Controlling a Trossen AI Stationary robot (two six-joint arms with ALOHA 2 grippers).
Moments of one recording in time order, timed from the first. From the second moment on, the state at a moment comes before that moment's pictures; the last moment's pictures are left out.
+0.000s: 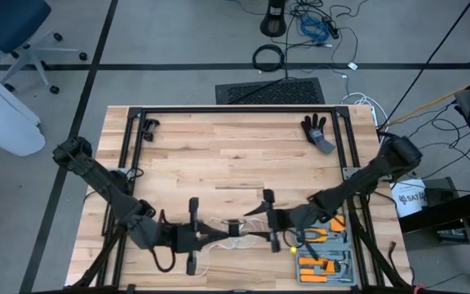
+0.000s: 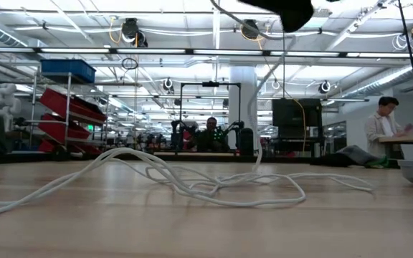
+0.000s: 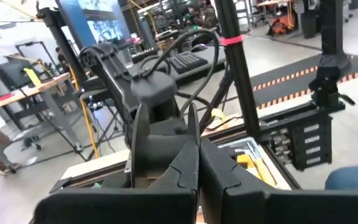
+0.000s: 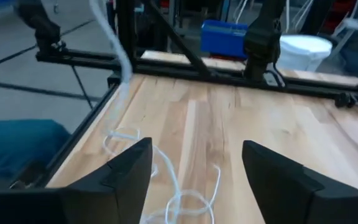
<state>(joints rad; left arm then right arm) -0.71 1.49 1.18 0.26 -0.67 0.30 0.51 1.55 0.81 0.50 0.41 0.05</state>
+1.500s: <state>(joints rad) -0.86 1.49 1.18 0.17 -0.87 0.30 0.43 1.77 0.88 0.61 0.18 0.10</state>
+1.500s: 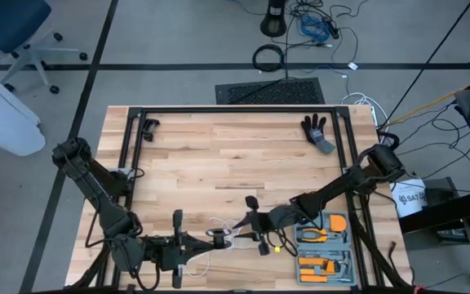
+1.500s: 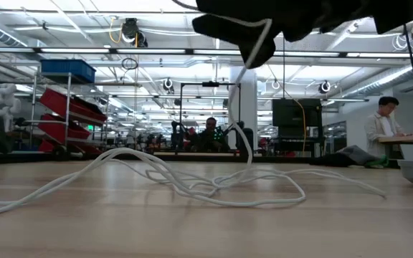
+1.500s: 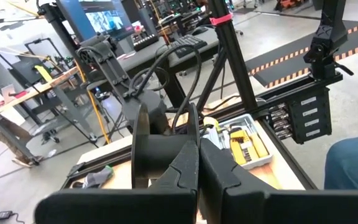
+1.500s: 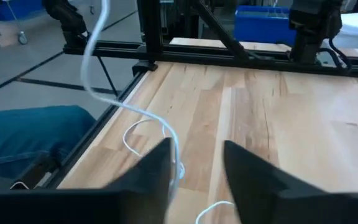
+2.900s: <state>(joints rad) -0.86 1.49 1.18 0.16 -0.92 0.30 0.50 1.76 0.96 0.71 0.13 0.09</state>
